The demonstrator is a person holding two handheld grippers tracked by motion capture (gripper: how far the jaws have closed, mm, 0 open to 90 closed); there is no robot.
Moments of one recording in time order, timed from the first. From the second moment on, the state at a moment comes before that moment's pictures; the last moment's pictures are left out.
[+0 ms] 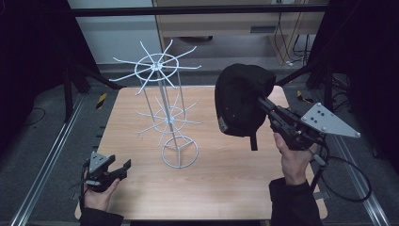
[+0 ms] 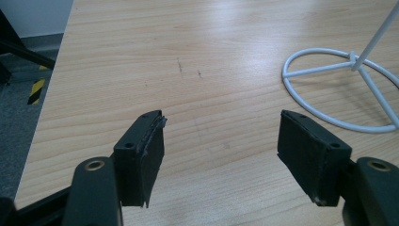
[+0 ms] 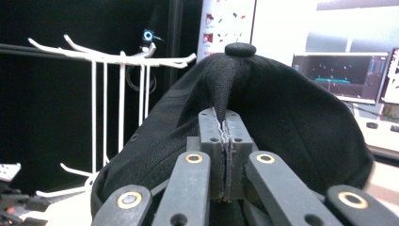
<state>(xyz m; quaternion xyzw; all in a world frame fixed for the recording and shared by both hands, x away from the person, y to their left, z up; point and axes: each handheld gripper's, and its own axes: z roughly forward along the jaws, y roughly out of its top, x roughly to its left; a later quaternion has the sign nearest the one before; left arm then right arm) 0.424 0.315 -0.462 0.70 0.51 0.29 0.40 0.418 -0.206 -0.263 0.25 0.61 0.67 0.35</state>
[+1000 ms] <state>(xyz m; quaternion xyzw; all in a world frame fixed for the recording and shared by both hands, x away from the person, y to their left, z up) 0.425 0.314 -0.463 0.70 0.51 0.28 0.40 0.434 -0.177 -0.199 0.22 0.57 0.70 0.37</state>
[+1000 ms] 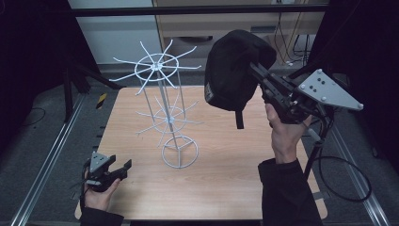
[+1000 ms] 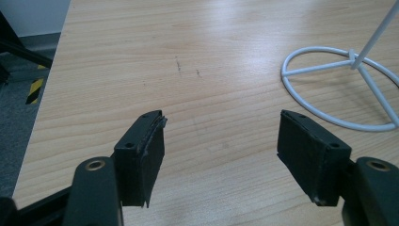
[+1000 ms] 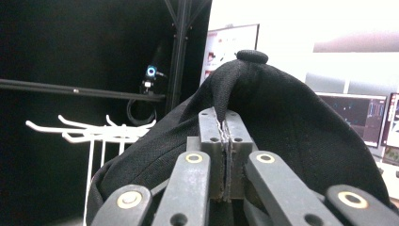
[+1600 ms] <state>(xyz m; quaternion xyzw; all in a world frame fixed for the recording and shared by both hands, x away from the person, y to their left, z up) 0.425 0.314 -0.463 0.71 0.51 0.28 0.40 0.429 -0.162 -0.174 0.19 0.55 0.73 0.37</state>
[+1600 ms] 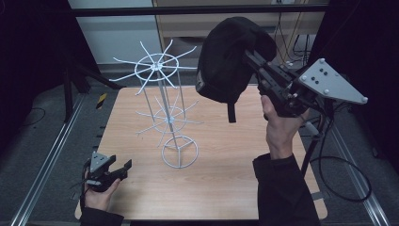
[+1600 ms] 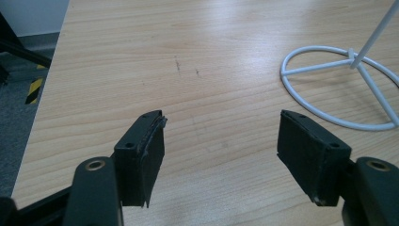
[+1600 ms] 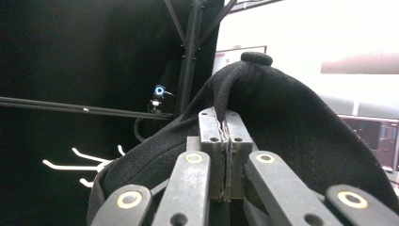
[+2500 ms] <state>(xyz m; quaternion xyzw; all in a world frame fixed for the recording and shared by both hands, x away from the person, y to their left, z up) 0.425 0.313 -0.463 0.71 0.51 0.28 0.40 0.457 -0.142 -0.246 0.23 0.61 0.70 0.30</state>
